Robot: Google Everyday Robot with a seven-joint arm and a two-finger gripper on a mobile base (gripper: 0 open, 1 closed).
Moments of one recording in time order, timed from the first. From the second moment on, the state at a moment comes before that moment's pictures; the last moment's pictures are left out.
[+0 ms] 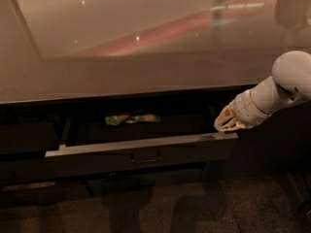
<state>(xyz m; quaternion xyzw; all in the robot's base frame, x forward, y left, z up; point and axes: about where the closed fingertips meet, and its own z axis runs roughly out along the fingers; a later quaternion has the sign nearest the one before) 0.547 -0.226 0.720 -0.81 0.53 0.05 0.25</state>
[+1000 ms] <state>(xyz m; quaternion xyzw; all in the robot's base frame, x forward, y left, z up) 0.568 -0.218 0.673 -0.81 0.55 0.07 0.21</state>
